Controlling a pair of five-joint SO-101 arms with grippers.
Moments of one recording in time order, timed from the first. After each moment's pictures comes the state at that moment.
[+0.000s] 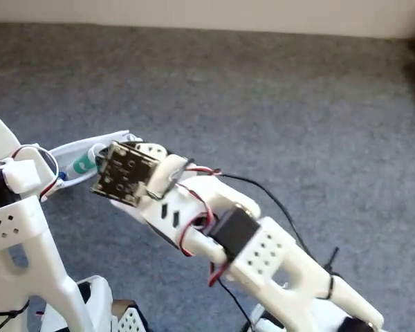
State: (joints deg) left arm -29.8 -38.1 18.2 91.7 18.3; right arm -54.6 -35.8 27.2 33.4 26.9
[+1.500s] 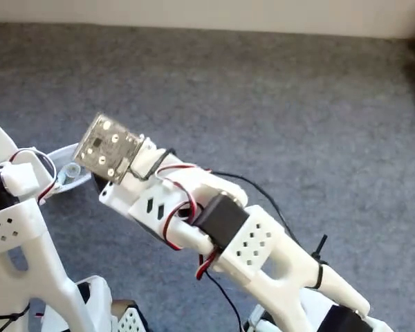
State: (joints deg) left arm -31.8 -38.9 19.7 91.6 18.3; right arm -56.1 -29.9 13.1 49.6 17.4
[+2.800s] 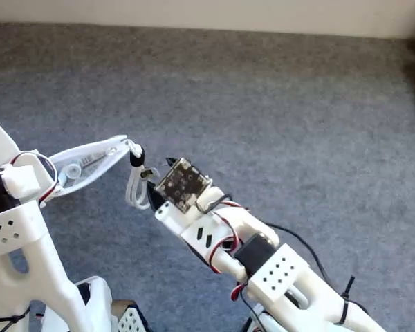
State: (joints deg) left arm -31.8 -39.0 21.1 91.6 17.0; right arm -47.6 -53.2 64.0 18.7 10.7
